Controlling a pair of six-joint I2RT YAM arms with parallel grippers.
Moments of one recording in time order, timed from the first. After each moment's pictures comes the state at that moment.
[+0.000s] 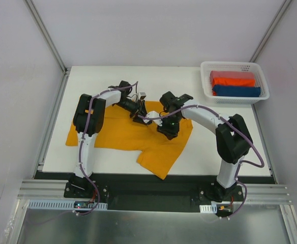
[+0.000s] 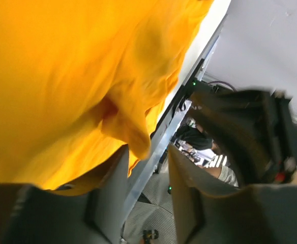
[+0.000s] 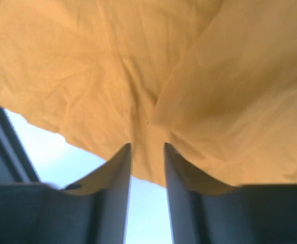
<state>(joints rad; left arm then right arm) -0.31 2.29 1.65 -0.73 1.12 -0.37 0.67 1.84 1.41 -1.00 -0.31 -0.81</state>
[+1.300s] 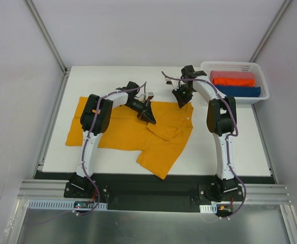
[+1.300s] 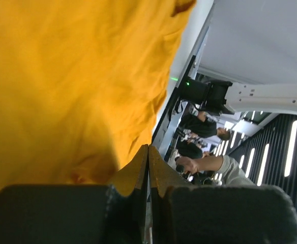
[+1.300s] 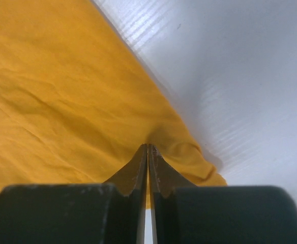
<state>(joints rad) -0.38 2.38 1.74 -0.62 1.21 -0.41 0.28 2.36 2.05 -1.00 -0.27 -0.55</state>
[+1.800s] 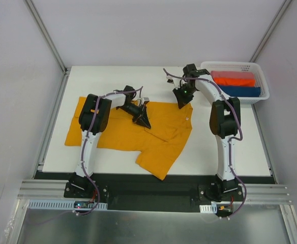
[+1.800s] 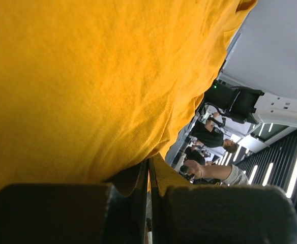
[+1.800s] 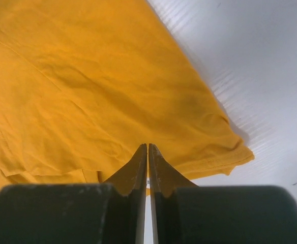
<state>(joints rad) -0.35 2.38 1.65 -0.70 1.08 -0.32 0.29 2.27 2.01 -1.05 -0.35 -0.47</state>
